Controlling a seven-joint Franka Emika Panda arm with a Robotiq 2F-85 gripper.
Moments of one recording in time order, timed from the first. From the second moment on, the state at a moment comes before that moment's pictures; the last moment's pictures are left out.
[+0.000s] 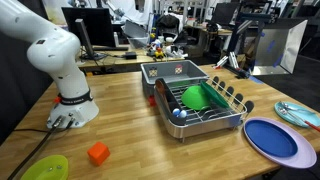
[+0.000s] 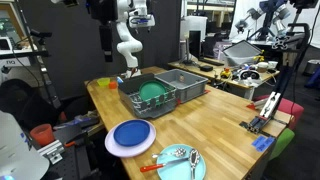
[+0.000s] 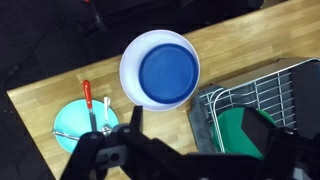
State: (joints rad) arm -0.07 -0.60 -0.16 -2.41 0.09 1.76 0.06
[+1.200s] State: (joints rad) arm 0.03 -0.55 0.01 -2.39 0.10 1.95 0.06
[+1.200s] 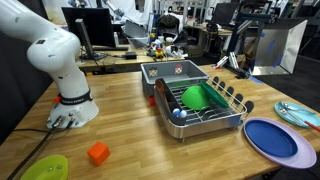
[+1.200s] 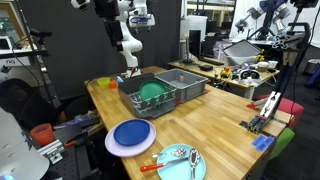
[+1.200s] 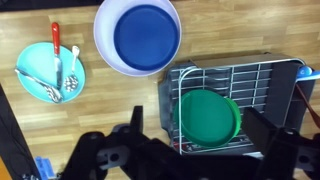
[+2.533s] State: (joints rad) arm 0.15 -0.37 0.05 -2.35 0.22 2.12 -0.01
